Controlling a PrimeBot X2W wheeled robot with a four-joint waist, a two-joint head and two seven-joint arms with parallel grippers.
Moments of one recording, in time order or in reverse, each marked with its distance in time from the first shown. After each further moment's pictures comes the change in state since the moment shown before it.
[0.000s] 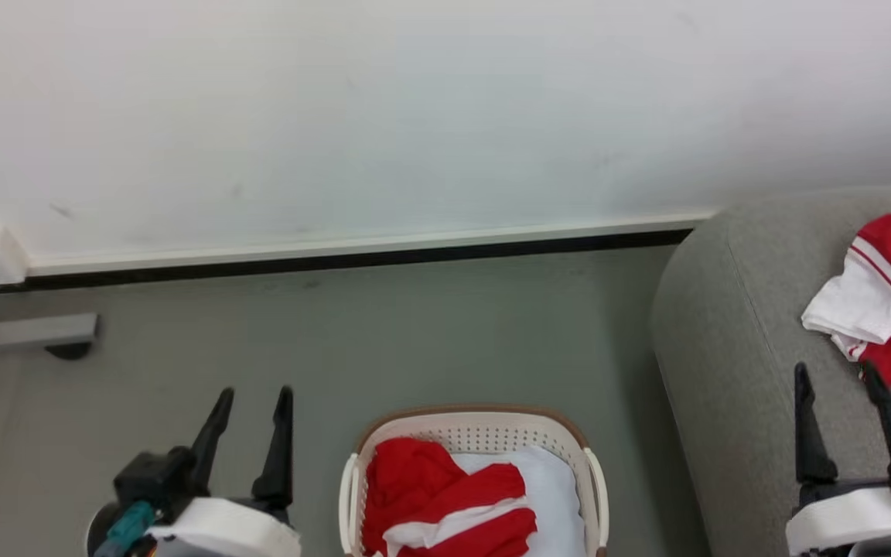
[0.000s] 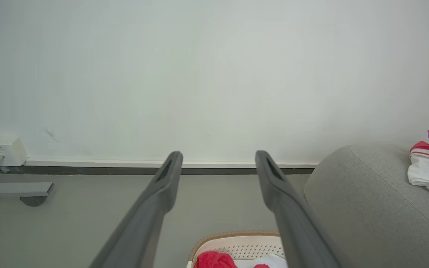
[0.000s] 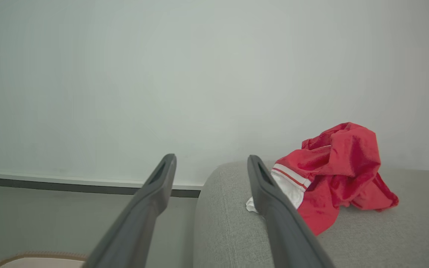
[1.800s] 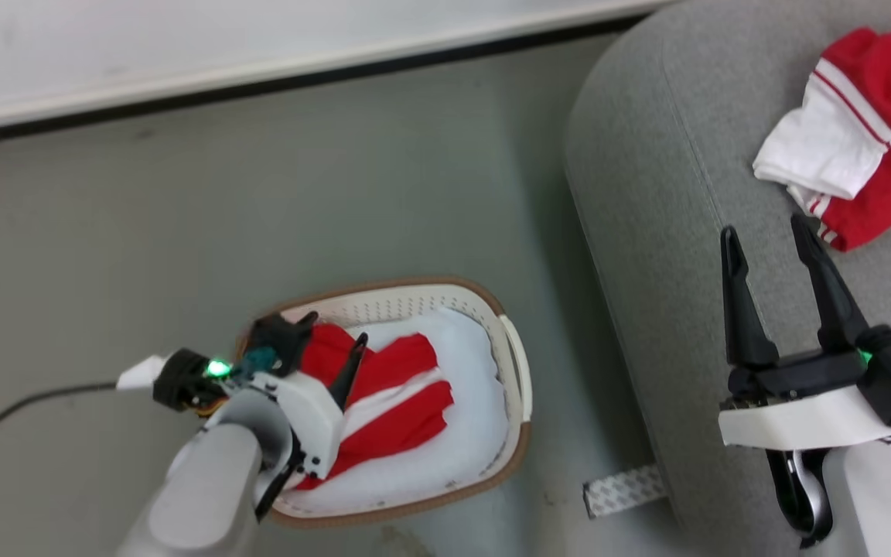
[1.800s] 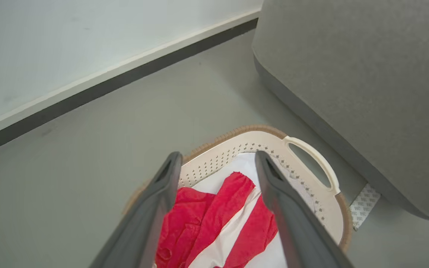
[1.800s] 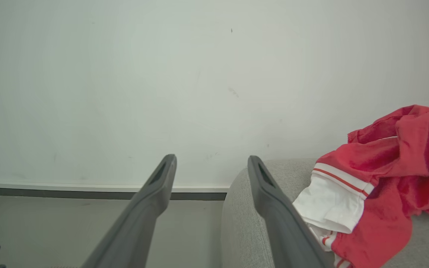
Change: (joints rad) left arm -0.429 -0.086 -0.061 0.527 0.353 -0.223 0.146; right arm -0.166 0.004 0.232 -0.167 0.189 0.000 0.000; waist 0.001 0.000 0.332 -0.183
